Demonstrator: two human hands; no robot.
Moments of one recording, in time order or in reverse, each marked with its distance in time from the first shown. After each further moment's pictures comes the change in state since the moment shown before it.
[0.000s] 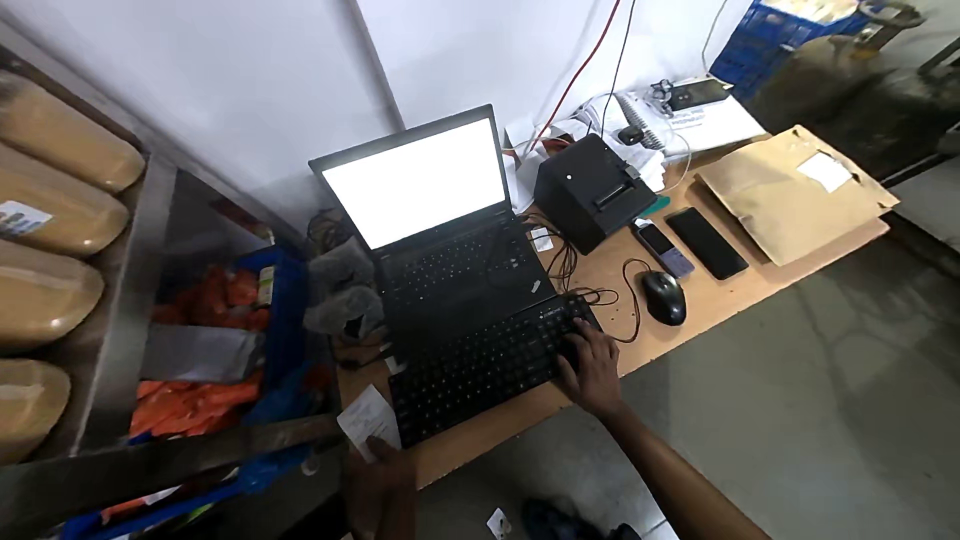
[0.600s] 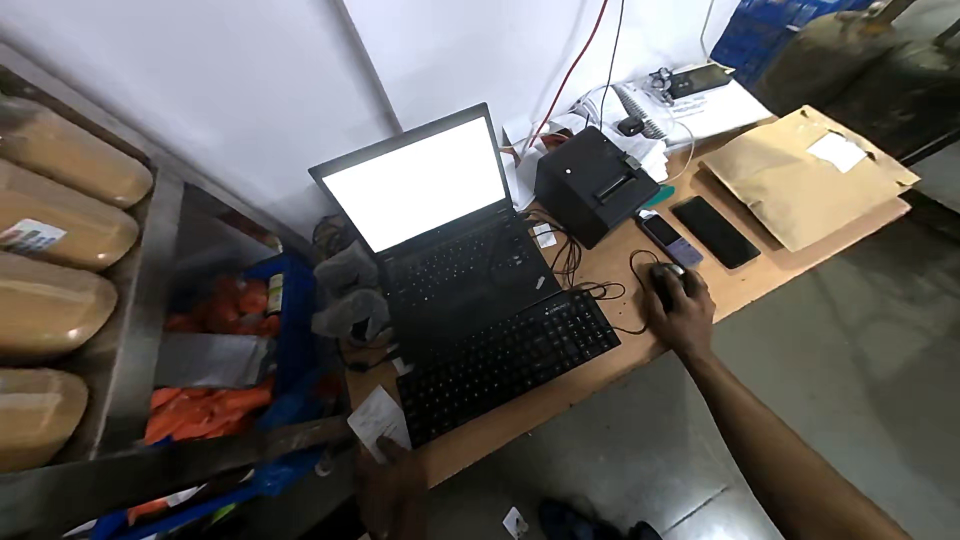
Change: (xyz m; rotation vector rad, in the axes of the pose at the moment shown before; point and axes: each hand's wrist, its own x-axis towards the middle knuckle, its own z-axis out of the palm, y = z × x) left_hand -0.003 0.001 -0.006 0.029 -0.034 0.000; right_hand 0.048 0.151 -0.040 -0.104 0.026 0.351
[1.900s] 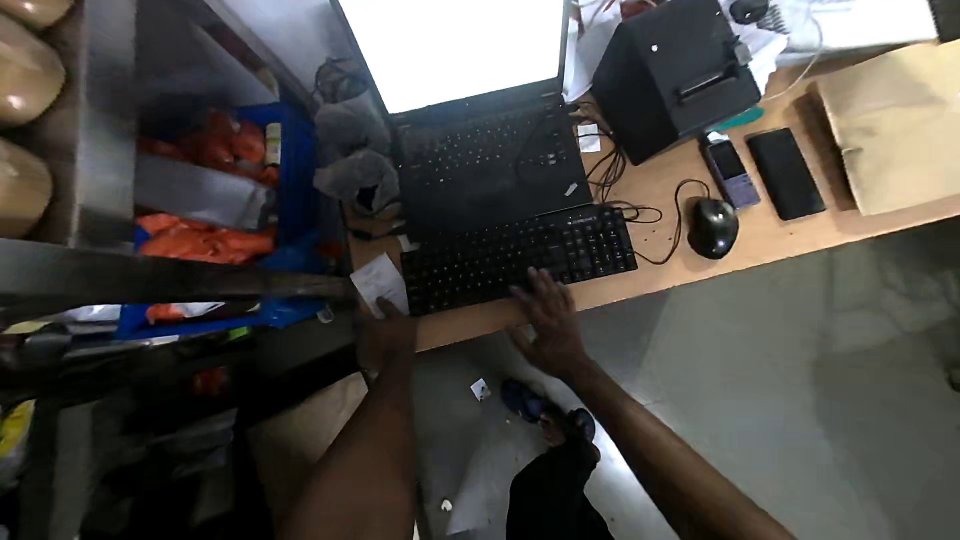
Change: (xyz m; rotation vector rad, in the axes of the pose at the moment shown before) left_hand 0.010 0.005 -0.004 0.055 -0.121 -0.093; right_hand -0.181 -0.201 -0.003 0.291 -0.461 -0.553
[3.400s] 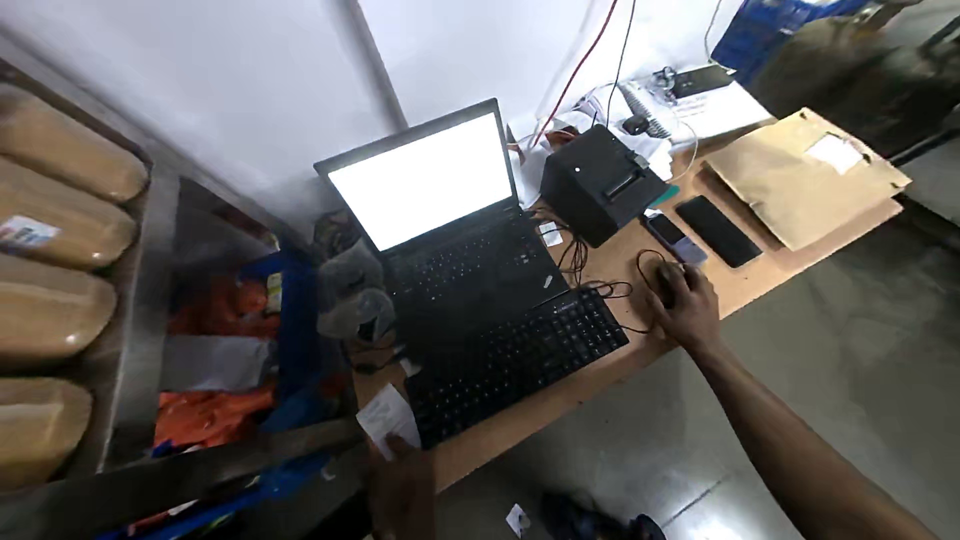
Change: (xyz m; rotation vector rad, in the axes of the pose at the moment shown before) left_hand -0.003 0.000 -0.004 -0.068 0.088 0.133; right_hand 0.036 0.232 -0.131 -0.342 0.336 0.525
